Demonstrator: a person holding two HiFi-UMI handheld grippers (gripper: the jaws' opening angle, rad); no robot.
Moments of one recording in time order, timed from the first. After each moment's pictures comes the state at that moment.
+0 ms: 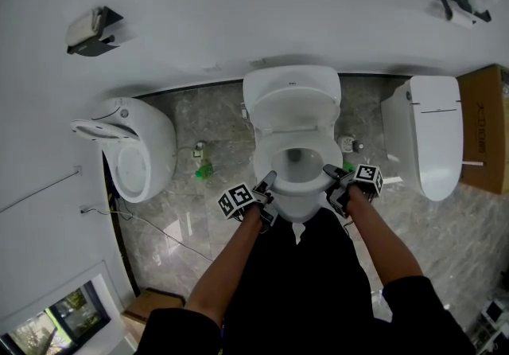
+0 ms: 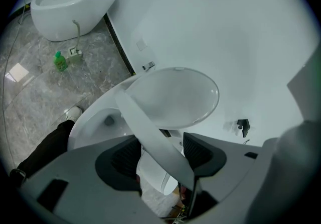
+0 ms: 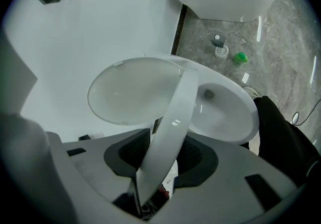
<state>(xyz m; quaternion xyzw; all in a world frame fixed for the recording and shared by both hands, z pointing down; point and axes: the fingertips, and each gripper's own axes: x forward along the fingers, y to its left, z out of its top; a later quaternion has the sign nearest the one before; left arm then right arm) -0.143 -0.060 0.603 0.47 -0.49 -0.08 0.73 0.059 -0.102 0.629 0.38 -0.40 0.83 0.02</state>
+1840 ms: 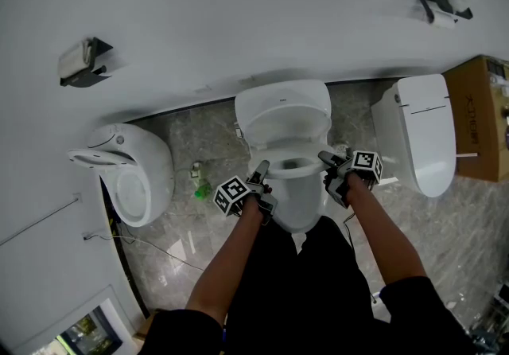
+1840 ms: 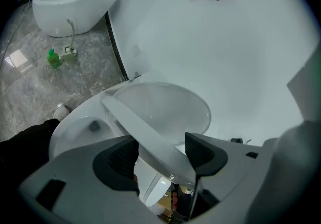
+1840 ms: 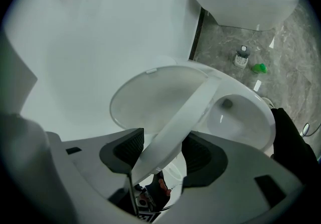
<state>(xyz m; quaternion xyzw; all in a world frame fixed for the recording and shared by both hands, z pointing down) -0.164 -0.149 0.577 0.45 -0.50 -0.14 0.73 0.041 -0.187 0.579 0.38 -0.45 0.81 -0.01</state>
